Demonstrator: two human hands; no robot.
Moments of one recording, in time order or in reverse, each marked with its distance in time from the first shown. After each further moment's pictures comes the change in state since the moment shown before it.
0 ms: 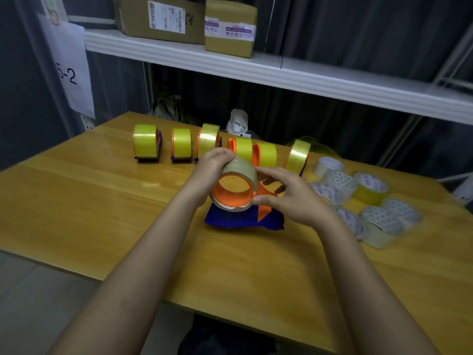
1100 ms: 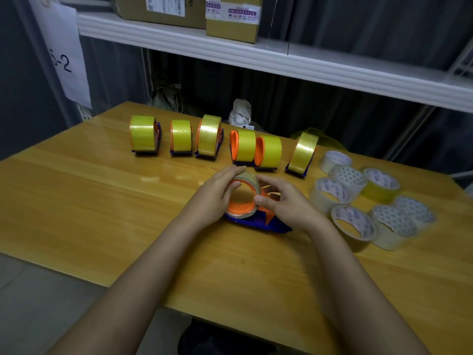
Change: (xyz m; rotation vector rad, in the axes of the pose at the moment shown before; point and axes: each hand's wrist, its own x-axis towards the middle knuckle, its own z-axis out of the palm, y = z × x) left_hand -0.014 -0.056 0.005 0.587 -0.111 0.248; right_hand 0.014 0.022 0.029 0.133 -0.058 0.181
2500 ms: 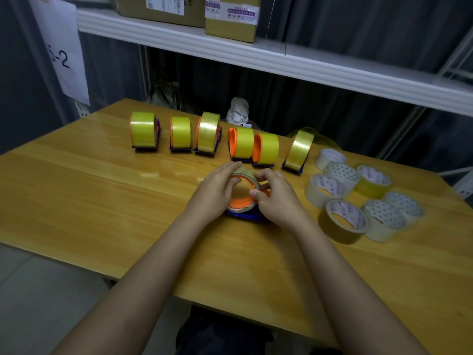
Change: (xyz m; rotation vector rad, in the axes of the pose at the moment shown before) left_hand -0.006 0.006 0.005 0.039 0.088 -0.046; right_hand -0.008 -0.021 0.020 -0.127 0.170 0.067
